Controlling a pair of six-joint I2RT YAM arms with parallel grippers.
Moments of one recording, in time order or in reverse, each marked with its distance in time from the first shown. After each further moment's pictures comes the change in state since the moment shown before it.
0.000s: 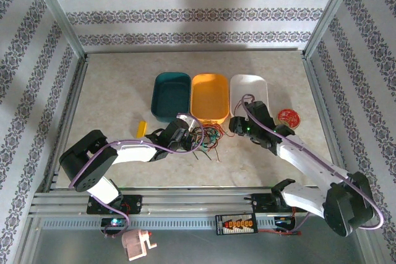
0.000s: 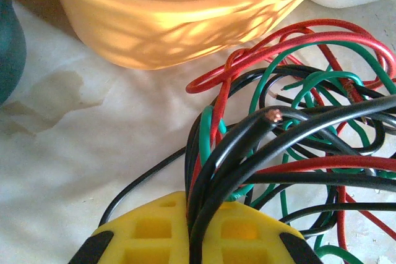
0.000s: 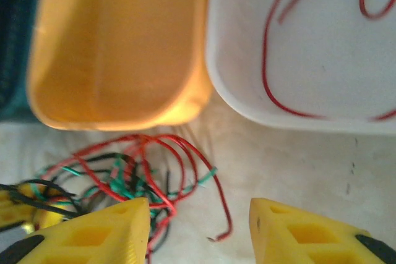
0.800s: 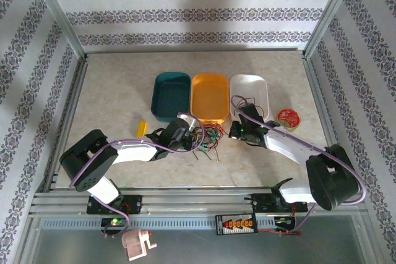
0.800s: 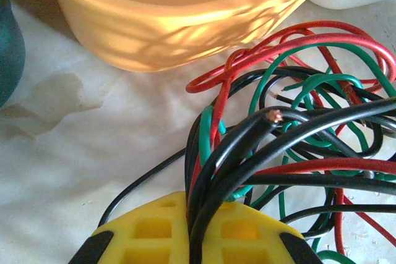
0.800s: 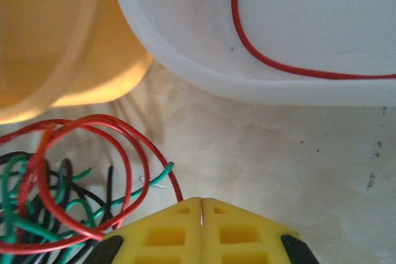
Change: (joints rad) left arm 0.000 0.007 0.013 -0.012 0.000 0.000; right arm 0.000 0.197 -0.002 0.064 0.001 0.051
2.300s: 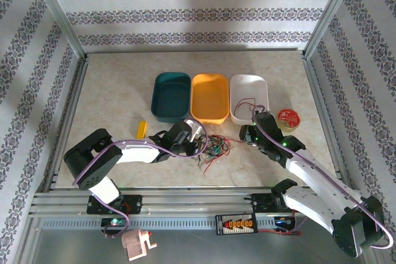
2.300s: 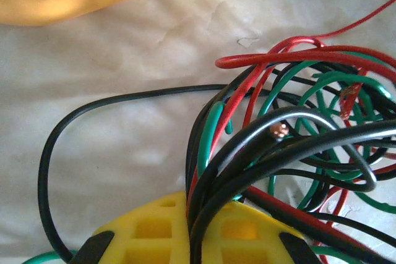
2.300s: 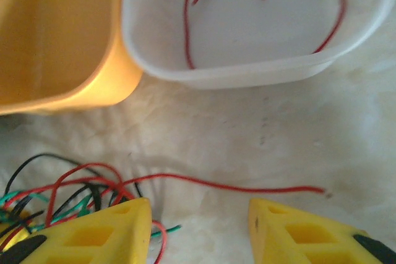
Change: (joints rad) left arm -0.027 0.036 -0.010 0.014 0.150 0.054; right arm 0.027 -0.407 -0.066 -0.222 0.119 -0.021
